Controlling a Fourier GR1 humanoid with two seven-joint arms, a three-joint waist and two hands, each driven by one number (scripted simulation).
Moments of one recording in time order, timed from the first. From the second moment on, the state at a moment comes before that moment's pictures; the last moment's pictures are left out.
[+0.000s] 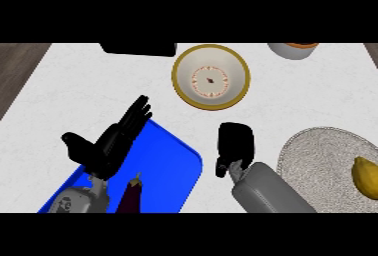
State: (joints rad) left arm -0.14 0.12 -0.23 -1.58 0.25 -0.03 0.16; right arm -0.47 -0.11 0.63 -1.30 0.89 0.24 0.96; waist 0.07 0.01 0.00
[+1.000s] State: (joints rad) left arm -0.15 0.12 -0.19 -1.51 0.25 -0.04 0.13; right arm -1.06 -0.02 0.91 -1.42 0.77 0.03 1.18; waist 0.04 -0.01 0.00
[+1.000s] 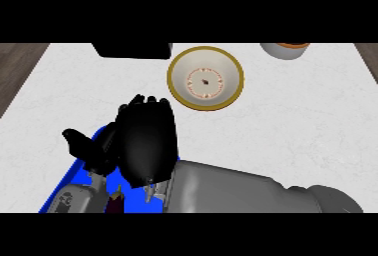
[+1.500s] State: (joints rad) left arm -0.15 0.11 -0.19 -1.53 0.24 -0.03 0.14; right arm -1.21 -0.02 0.79 -1.29 0.77 0.01 1.17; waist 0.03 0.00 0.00
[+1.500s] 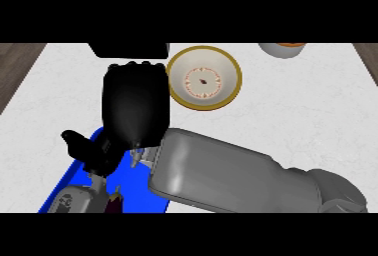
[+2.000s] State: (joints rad) left arm -0.15 0.11 -0.18 -1.54 0.23 -0.03 0.14; right arm -1.25 -0.02 0.60 -0.99 0.82 -0.14 1.00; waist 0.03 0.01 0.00
